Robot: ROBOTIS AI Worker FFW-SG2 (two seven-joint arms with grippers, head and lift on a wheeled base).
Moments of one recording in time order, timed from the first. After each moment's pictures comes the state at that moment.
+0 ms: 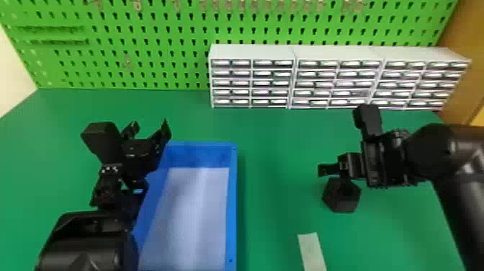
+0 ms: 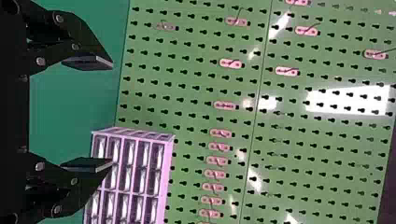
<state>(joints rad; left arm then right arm) -0.03 0.00 0.05 -1.66 0.13 0.04 -0.07 -0.47 -0.23 0.06 -1.58 -0.47 1.43 -0.02</state>
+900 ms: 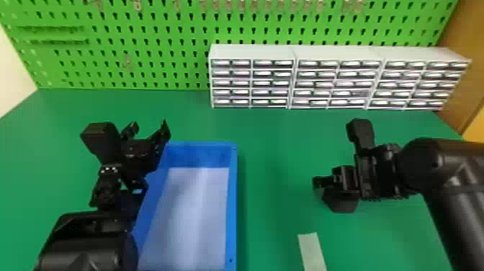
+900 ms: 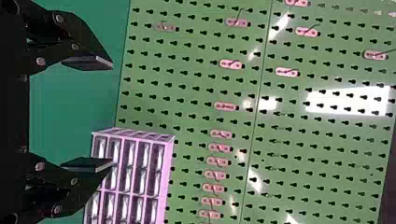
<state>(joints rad) -0.03 0.00 0.05 -1.66 0.13 0.04 -0.07 -0.43 -0.20 0.05 -1.55 -0.46 1.41 -0.02</state>
